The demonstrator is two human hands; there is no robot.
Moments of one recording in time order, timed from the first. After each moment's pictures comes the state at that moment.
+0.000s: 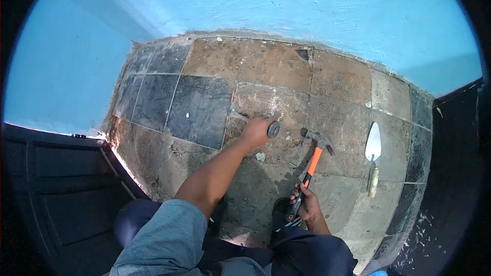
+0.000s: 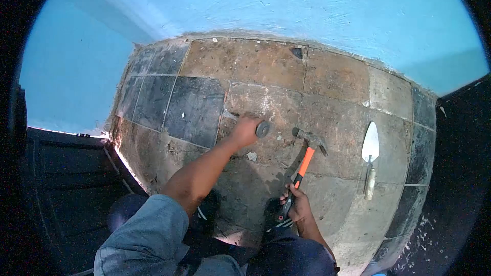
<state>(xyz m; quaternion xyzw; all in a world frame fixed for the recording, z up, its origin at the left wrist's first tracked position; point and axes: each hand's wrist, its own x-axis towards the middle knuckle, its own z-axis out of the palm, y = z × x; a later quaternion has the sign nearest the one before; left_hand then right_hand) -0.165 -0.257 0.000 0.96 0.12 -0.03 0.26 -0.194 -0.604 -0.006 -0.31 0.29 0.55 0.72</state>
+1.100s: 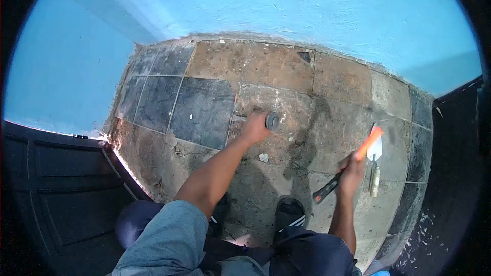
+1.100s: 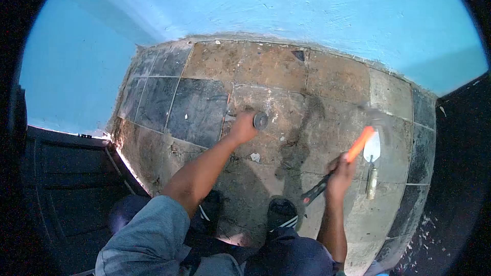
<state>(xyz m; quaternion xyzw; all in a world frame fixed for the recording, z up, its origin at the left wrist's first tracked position) -0.165 -0.247 0.030 0.94 0.17 0.08 0.29 -0.083 -0.577 0.080 -0.67 0.07 0.13 0.73</state>
